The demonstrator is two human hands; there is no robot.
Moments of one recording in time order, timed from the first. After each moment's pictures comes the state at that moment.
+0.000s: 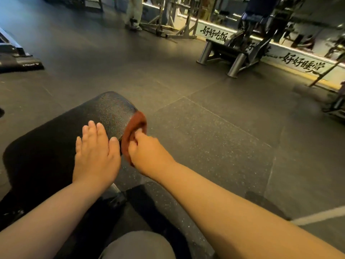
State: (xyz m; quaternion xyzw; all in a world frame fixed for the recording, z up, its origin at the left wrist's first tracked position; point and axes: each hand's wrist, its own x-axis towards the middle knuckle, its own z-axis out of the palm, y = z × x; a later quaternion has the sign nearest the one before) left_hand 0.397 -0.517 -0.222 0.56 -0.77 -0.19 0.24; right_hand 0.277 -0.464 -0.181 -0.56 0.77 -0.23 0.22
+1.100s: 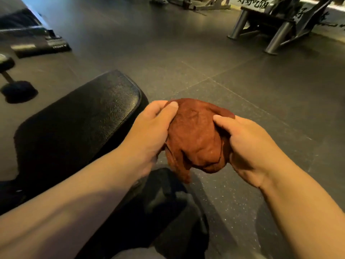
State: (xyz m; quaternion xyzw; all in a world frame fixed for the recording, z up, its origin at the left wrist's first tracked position) left_hand 0.295 -0.473 -0.168 0.38 -0.49 -0.69 0.38; right_hand 0.150 -0.390 -0.148 -0.26 0.62 -0.59 0.45
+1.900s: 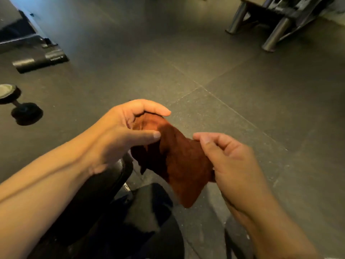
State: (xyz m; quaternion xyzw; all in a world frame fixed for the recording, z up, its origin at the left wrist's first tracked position) left_hand 0.266 -0.563 0.076 0.29 -0.60 -0.71 0.24; right_hand 0.097 -0.424 0.072 -0.27 0.66 -0.55 0.44
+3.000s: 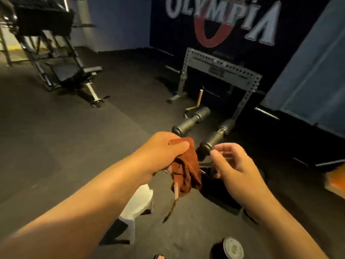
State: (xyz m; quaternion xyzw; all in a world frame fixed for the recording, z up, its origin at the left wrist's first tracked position) left_hand 0.110 -0.077 0.508 -0.26 -0.70 -0.58 -0.33; right_hand 0.257 0.055 0.514 0.25 0.82 -0.47 -0.20
